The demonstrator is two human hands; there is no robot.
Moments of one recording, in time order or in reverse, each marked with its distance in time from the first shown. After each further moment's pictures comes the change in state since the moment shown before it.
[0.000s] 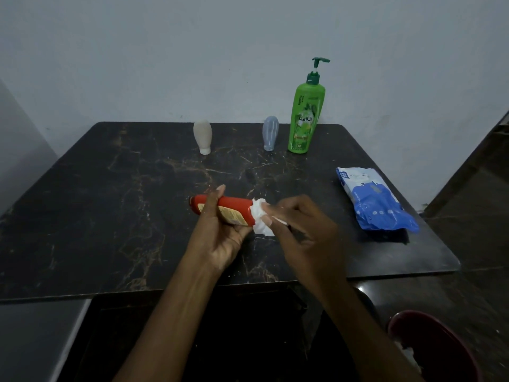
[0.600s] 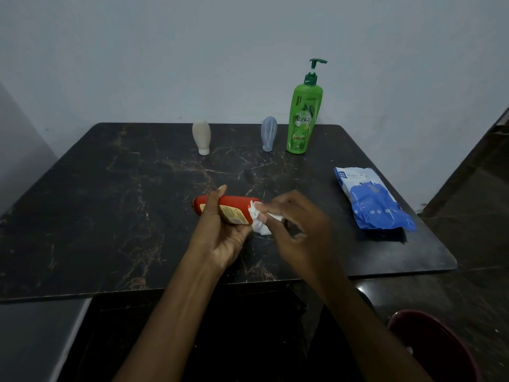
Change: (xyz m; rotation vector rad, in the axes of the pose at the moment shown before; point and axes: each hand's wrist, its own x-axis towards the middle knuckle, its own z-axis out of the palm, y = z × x) left_hand -0.006 -0.004 0.008 -0.007 0.044 -0.024; right_hand 0.006 0.008 -0.001 0.012 -0.076 -0.035
